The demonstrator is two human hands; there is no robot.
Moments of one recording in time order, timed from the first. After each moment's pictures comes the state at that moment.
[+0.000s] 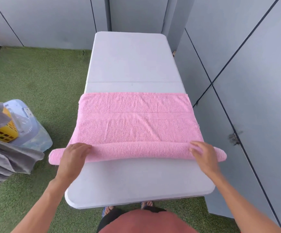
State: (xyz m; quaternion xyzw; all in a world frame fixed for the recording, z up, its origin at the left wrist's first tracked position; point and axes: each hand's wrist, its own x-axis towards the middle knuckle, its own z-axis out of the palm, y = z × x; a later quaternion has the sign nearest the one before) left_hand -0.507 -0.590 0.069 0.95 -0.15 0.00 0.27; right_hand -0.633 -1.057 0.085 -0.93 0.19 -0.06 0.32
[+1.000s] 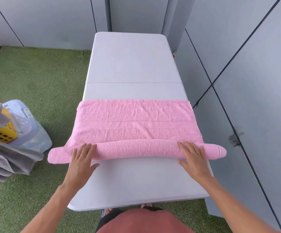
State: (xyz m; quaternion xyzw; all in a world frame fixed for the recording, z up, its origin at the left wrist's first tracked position) left_hand -0.528 -0.605 0.045 0.96 -0.22 -0.04 0.15; right_hand -0.631 -1.036 0.057 -0.99 0.08 0.06 0.08
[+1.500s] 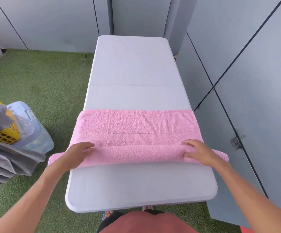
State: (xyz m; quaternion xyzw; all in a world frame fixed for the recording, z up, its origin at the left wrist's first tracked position) left_hand -0.464 -0.584 0.081 0.92 -0.15 -0.24 0.25; right_hand -0.587 -1.074 0.101 -0.93 0.11 0.19 0.30
